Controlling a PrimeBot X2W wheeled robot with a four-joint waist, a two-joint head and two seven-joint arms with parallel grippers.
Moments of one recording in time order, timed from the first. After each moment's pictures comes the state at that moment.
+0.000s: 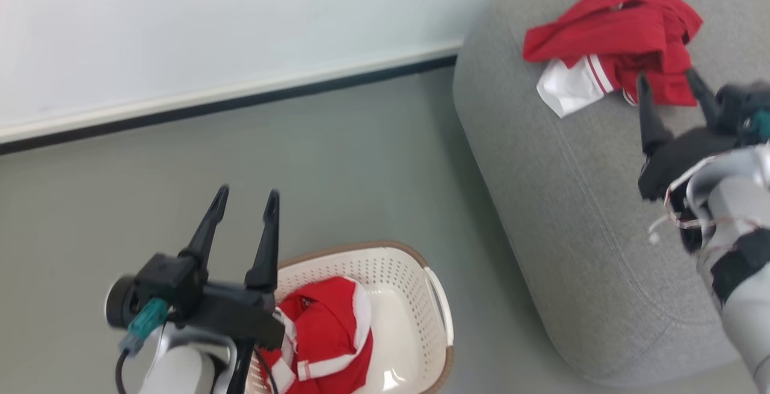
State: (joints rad) left arm -0.28 0.16 -0.30 0.17 -0.40 0.04 -0.22; right arm -0.94 -0.30 0.41 1.01 0.39 0.06 -0.25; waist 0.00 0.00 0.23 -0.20
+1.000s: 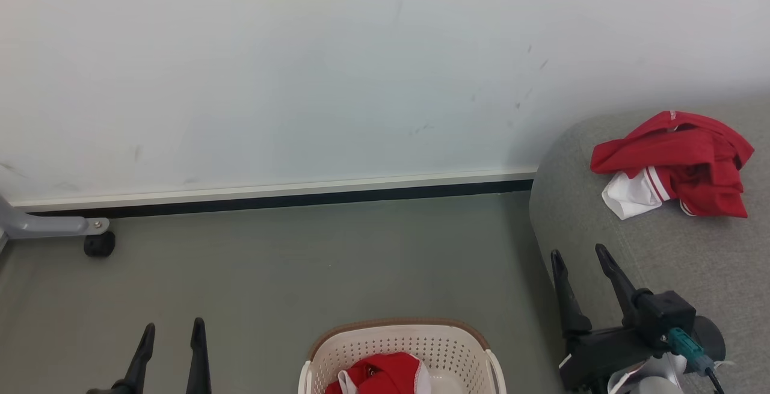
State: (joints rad) left arm 0.10 0.21 -0.15 0.11 -0.44 0.11 -0.24; right arm -0.21 -0.19 0.37 0.32 0.36 -0.11 -0.25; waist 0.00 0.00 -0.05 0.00
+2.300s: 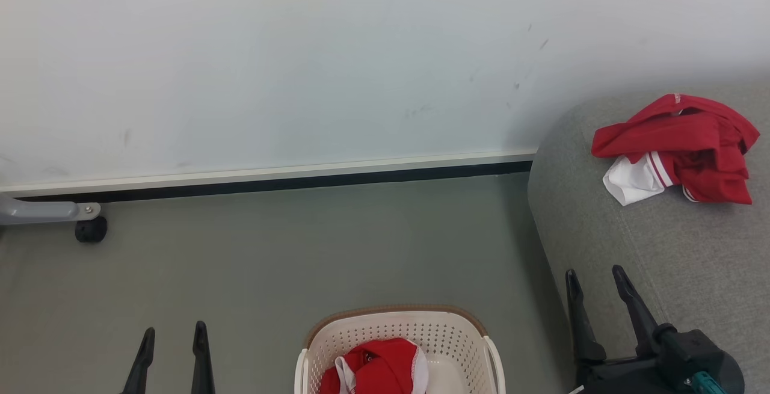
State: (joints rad) left arm 0.17 0.17 -0.12 0.01 -0.38 0.12 -0.25; right arm -0.02 -0.17 0.29 0.07 0.31 -0.12 -0.25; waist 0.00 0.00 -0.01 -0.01
